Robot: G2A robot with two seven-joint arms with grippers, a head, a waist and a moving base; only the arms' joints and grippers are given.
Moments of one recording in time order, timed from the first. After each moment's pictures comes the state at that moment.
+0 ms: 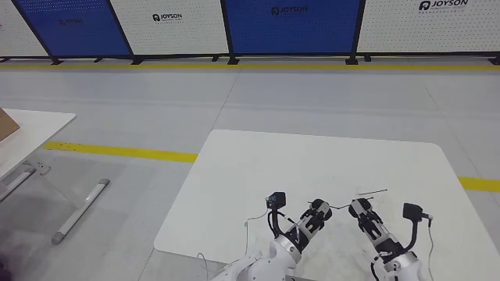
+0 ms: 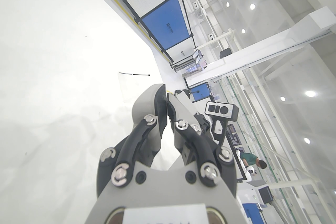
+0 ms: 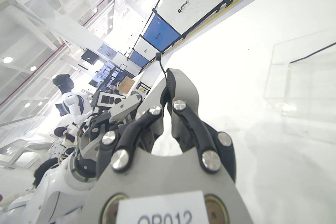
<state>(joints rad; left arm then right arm) 1.43 -1.34 -0.78 -1.64 0.16 0.01 0.19 -1.67 -1.22 1.38 -1.71 -0.36 -0.32 0.23</state>
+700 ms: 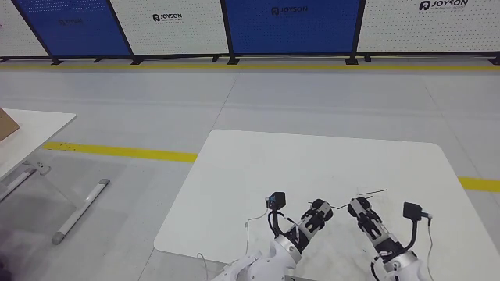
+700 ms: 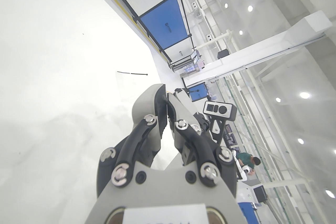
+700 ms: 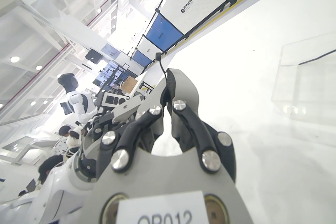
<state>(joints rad) 1.44 -1.34 -0.79 -1.64 0.10 -0.01 0.17 -1.67 -1.22 1.38 -1.72 -0.33 -0.34 0.24</state>
